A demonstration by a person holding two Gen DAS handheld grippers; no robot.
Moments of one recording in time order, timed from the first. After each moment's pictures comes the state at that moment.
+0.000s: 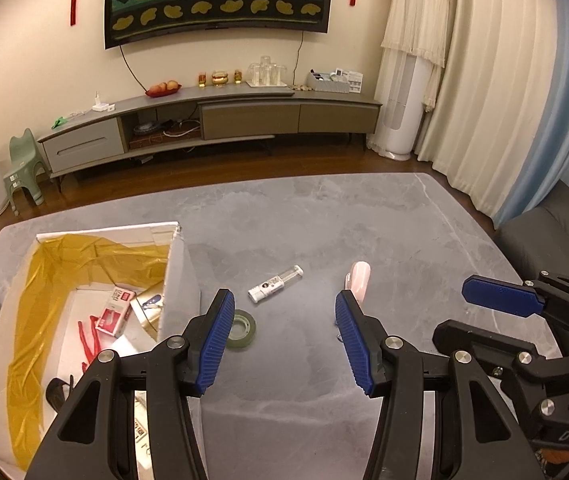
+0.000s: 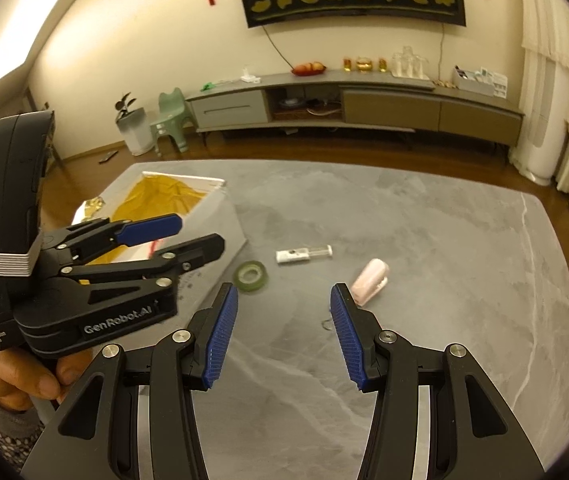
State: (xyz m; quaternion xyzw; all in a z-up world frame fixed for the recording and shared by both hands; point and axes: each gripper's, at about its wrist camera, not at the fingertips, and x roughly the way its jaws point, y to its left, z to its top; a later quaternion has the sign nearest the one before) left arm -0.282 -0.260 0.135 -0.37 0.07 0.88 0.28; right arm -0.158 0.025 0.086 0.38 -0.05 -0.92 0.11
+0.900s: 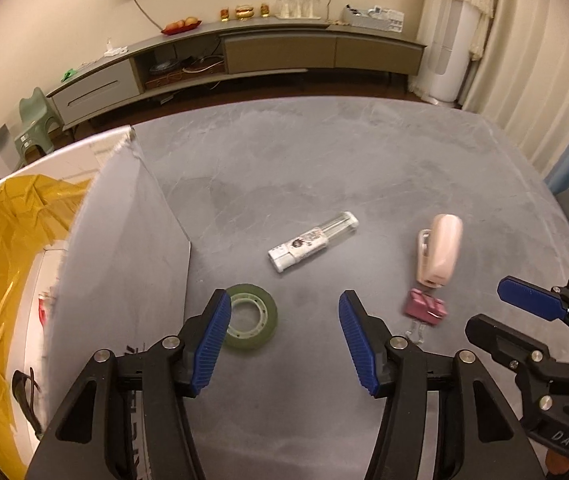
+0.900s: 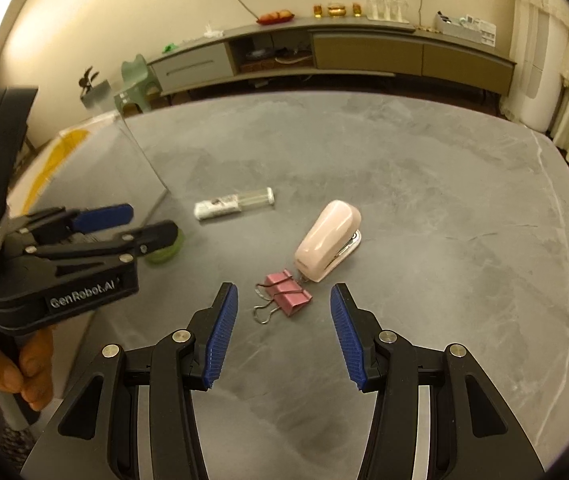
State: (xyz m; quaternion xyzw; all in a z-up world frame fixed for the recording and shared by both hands) left arm -0.351 -0.220 0.033 -0.47 0.10 0.85 0.20; right arm -0.230 0.058 -0.027 0.46 -0.05 -0.88 0.08
